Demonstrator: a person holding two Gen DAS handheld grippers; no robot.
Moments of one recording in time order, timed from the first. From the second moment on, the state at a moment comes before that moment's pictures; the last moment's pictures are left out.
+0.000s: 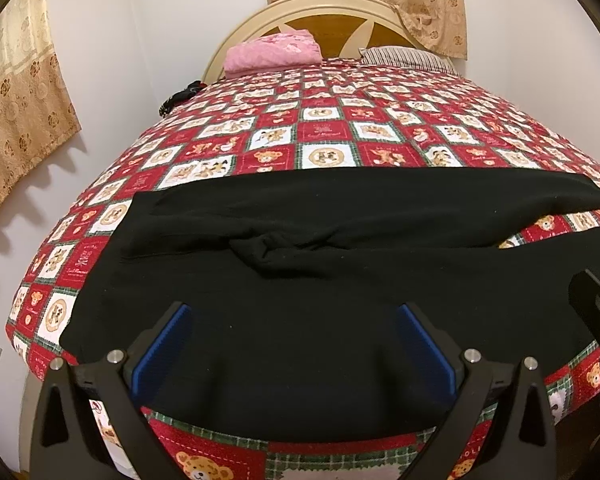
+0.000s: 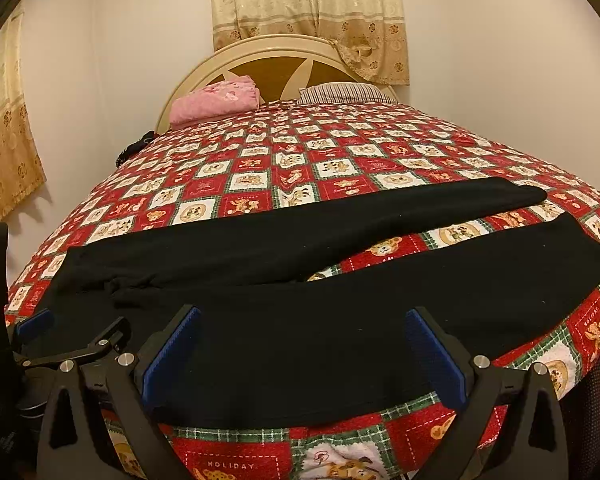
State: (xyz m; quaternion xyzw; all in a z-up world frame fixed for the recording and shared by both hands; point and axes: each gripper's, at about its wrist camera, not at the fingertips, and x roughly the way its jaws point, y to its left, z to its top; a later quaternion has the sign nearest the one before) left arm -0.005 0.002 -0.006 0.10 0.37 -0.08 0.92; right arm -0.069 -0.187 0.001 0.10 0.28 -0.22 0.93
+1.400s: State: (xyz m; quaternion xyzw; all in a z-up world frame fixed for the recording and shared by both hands) left arm -0.007 -0.001 -0.003 0.09 0.37 -0.08 0.92; right arm -0.063 -0.177 0.002 0.10 0.29 -0.22 0.93
